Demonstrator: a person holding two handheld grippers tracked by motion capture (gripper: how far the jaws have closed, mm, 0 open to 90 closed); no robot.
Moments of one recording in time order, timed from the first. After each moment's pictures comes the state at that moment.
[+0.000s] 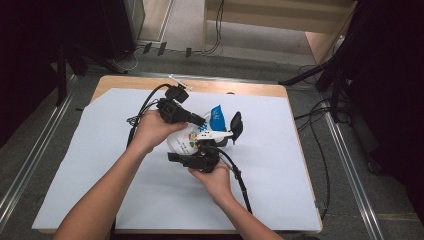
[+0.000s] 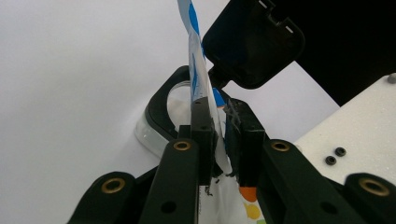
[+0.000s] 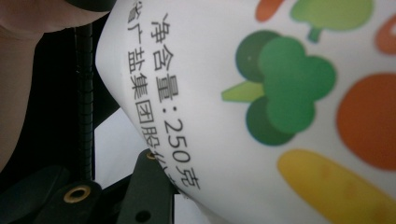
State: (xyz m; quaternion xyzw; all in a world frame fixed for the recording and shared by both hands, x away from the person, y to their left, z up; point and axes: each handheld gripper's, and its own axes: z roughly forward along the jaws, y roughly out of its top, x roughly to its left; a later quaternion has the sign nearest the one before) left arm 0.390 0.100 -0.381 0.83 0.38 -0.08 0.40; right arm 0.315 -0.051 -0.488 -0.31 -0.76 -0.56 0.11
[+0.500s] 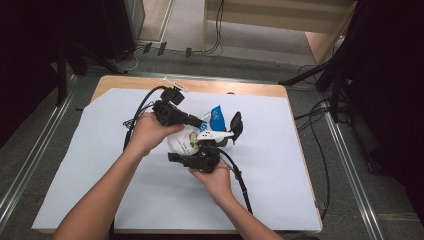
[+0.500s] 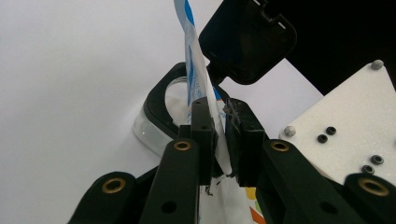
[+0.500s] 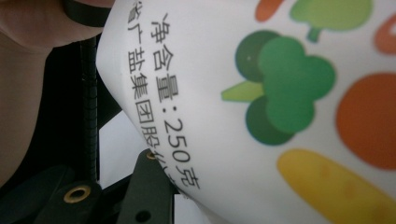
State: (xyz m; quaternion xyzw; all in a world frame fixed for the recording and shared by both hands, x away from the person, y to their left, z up) left arm 0.382 0.110 -0.384 0.83 0.37 -0.07 0.42; right arm 0.315 -0.052 -0.489 -0.31 -0.76 -0.56 0.12
